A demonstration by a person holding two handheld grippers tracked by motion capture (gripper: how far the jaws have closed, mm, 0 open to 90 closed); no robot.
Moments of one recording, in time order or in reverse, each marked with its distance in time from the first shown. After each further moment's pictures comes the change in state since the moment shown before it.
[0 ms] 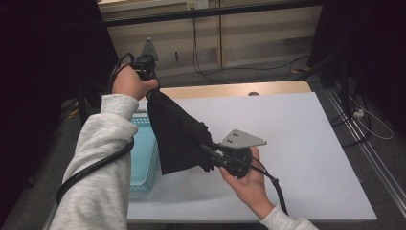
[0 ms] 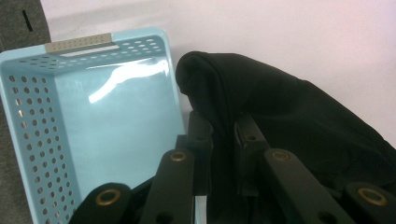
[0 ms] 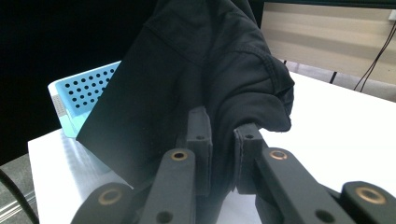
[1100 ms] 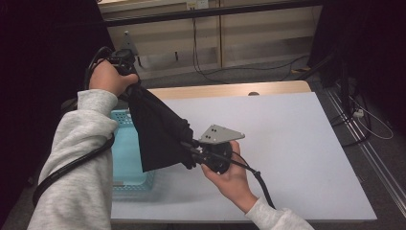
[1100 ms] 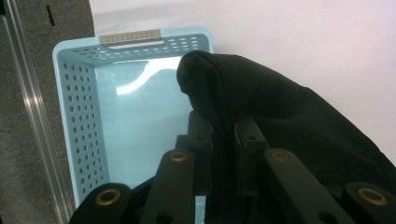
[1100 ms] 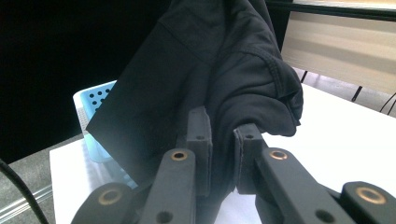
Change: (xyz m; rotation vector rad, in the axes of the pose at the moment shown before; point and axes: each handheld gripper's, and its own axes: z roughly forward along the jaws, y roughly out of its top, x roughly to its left) left arm 0.040 -0.008 -0.023 -0.026 0.031 -0.058; right arm 0.024 0.024 0.030 -0.007 0.075 -0.044
